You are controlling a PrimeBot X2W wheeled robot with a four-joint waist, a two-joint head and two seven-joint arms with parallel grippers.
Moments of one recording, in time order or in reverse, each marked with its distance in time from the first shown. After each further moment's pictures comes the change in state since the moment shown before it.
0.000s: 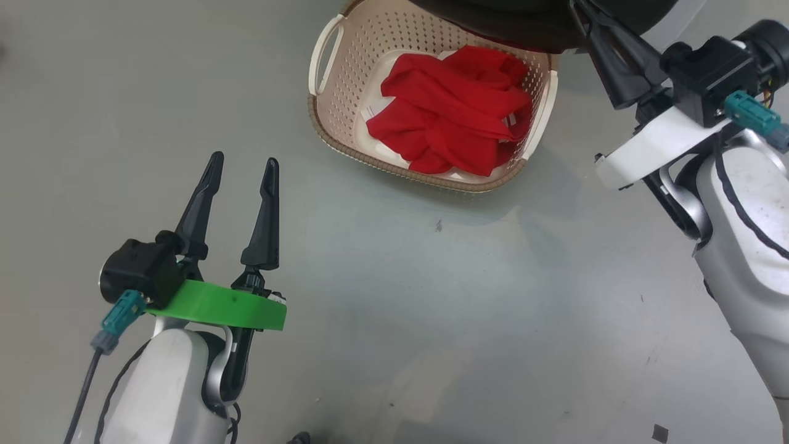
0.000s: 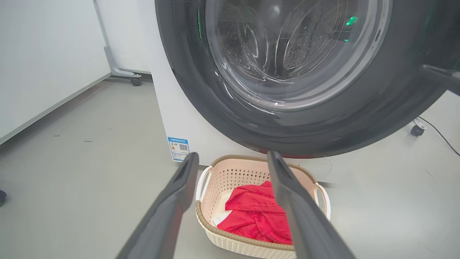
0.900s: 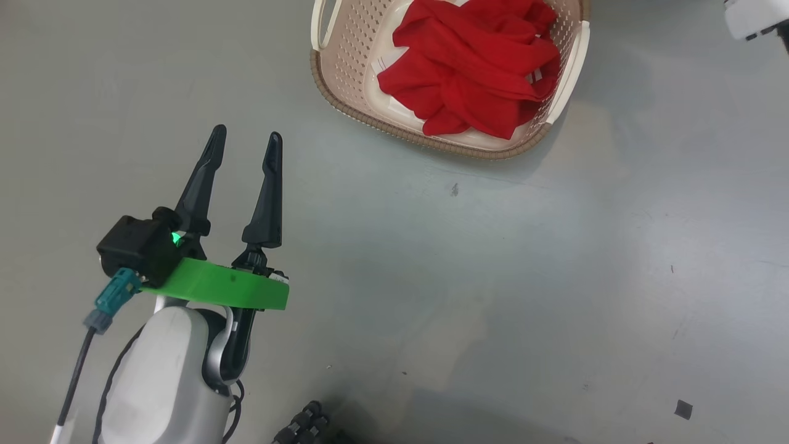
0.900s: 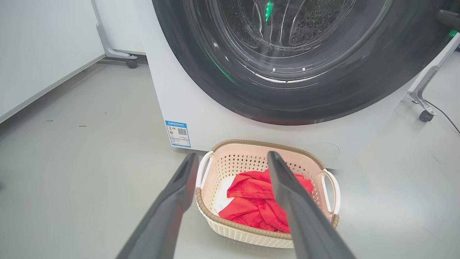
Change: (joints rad) left arm -0.056 -0.014 0.005 0.013 -0.012 -0.009 0.000; right arm -0.275 -0.082 -0.116 0.131 0.059 0.009 0.000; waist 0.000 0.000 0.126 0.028
